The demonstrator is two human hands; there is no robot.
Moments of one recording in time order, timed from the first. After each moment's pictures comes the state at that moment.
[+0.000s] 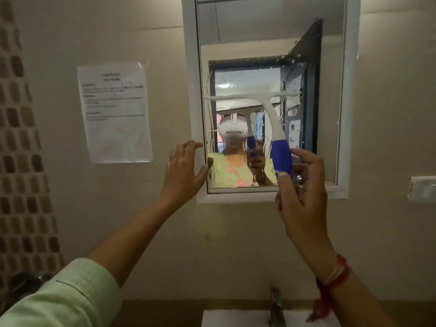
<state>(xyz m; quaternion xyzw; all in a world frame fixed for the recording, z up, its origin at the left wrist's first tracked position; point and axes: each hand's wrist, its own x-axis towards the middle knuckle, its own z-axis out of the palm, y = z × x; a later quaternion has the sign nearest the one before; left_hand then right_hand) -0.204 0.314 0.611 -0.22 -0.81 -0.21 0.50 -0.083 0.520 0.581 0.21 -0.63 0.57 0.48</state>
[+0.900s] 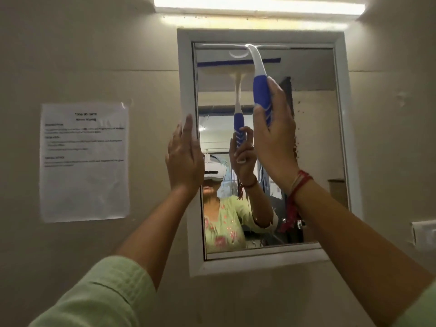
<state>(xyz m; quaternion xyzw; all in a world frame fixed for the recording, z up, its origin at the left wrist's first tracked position) -0.297 0.344 0.723 -0.25 -0.64 -0.40 0.60 -0.201 0.484 0.754 0.23 -0.58 0.39 0.67</state>
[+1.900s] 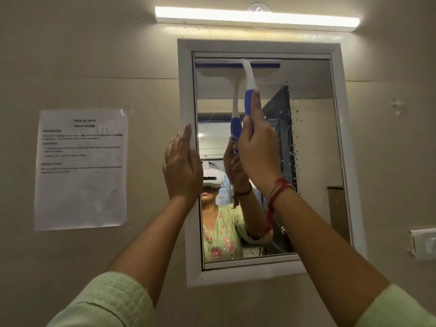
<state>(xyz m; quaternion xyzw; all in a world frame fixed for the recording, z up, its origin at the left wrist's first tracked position) -0.302 0.344 0.719 -0.22 -0.64 -0.39 0.63 -0.223 0.470 0.754 0.18 -0.64 0.33 0.67</state>
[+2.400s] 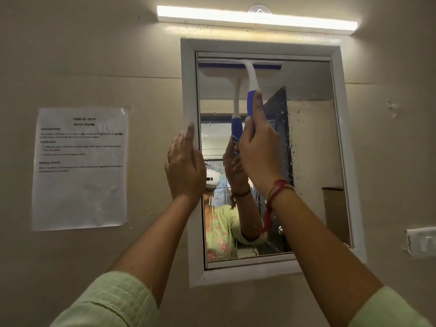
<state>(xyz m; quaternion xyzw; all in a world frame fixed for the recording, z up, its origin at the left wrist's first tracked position) -0.300 0.344 0.719 -0.22 -0.63 -0.40 0.63 -0.221 0.464 0.752 0.15 -0.65 0.31 0.68</state>
